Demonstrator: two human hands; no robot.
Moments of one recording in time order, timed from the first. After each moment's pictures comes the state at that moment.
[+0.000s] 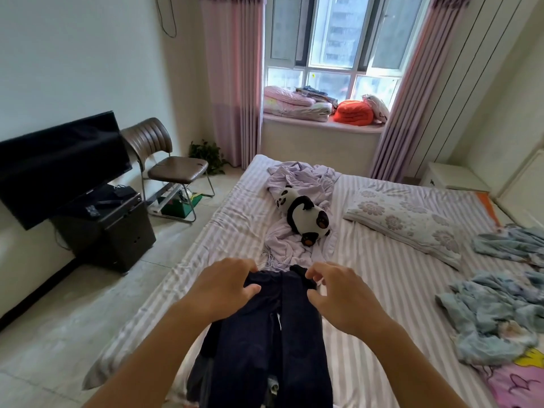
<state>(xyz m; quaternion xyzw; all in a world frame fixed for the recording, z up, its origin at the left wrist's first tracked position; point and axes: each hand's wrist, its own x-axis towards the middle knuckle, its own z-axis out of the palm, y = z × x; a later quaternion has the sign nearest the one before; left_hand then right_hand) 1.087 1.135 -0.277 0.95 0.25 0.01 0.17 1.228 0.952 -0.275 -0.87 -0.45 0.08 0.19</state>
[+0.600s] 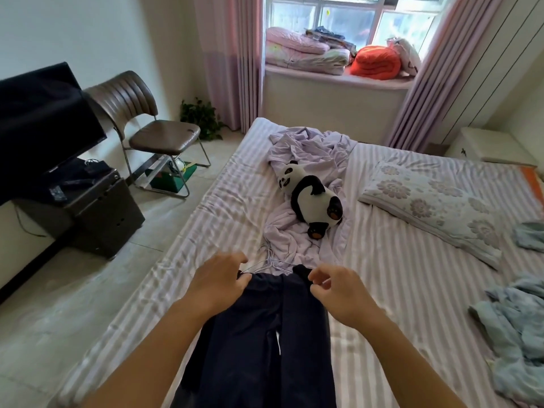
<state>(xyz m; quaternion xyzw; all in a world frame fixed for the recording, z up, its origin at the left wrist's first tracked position) 1.266 1.278 -0.385 0.93 0.31 -0.01 0.21 1.425 1.086 -0.393 -0.87 -0.38 0.20 0.25</state>
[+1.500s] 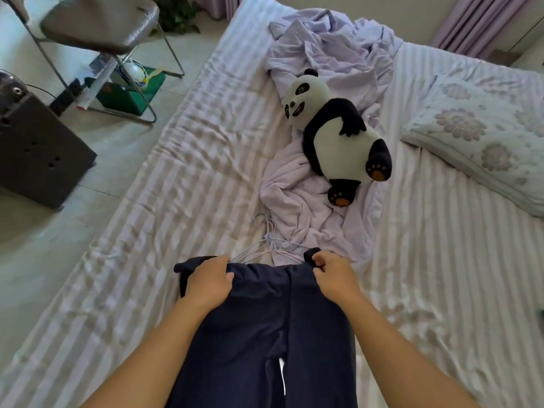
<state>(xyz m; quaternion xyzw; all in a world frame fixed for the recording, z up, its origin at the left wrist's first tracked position) 1.416 1.436 -0.707 0.83 0.43 -0.17 0.31 1.601 1.247 -0.714 -0.90 -0.22 0.32 0.18</state>
